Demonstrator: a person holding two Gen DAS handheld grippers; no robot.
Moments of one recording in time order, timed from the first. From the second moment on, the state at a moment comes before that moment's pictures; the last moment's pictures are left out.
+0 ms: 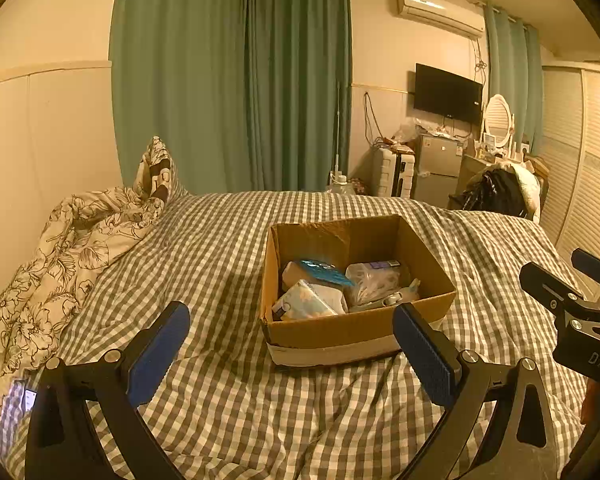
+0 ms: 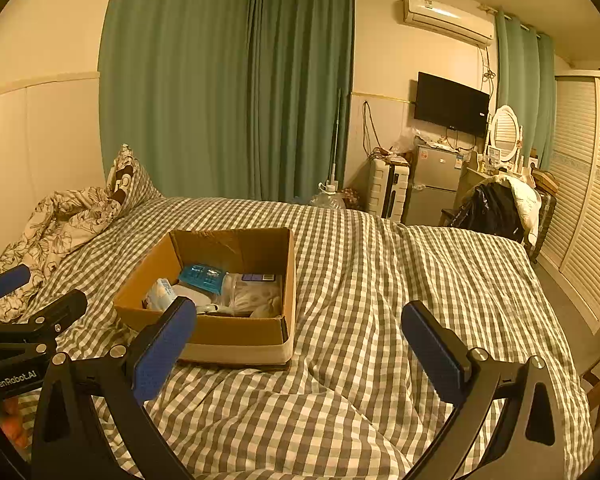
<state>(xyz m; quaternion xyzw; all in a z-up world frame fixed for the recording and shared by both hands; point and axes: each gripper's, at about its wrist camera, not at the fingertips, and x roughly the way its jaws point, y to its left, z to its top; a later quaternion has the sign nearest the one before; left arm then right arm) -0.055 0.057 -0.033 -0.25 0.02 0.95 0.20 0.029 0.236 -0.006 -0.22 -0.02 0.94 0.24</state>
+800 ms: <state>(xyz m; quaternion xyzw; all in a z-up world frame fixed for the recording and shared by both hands) -0.057 0.060 -0.033 -0.25 0.03 0.95 0.20 0.027 0.236 -0.008 -0.23 -0.02 0.94 0.24</state>
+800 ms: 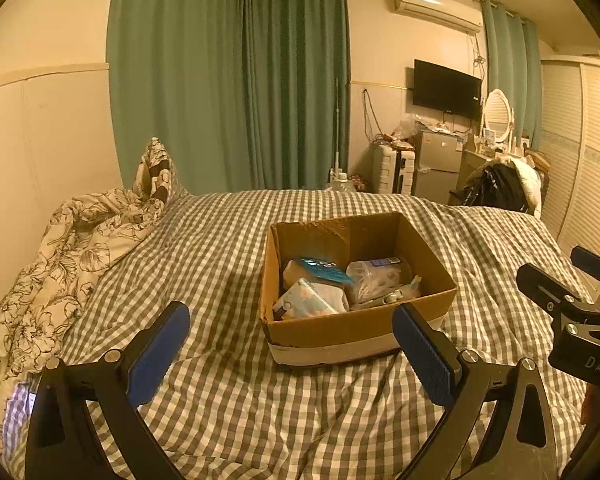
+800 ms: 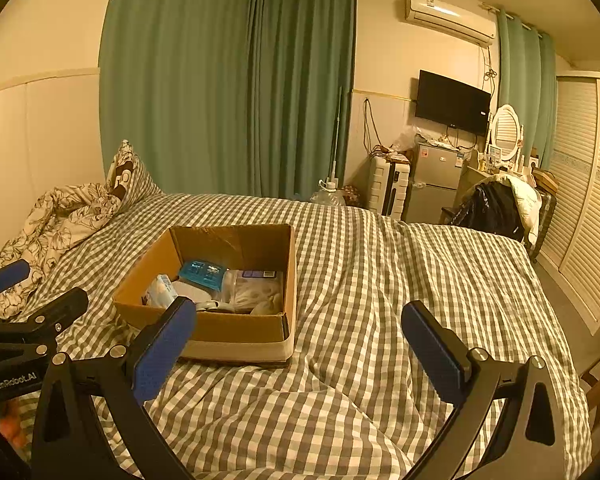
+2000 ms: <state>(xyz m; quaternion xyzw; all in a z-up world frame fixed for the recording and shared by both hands) -0.060 0.054 -0.037 -0.26 0.03 0.95 0.18 0.025 0.236 -0.013 -0.24 -0.03 0.94 0.24</state>
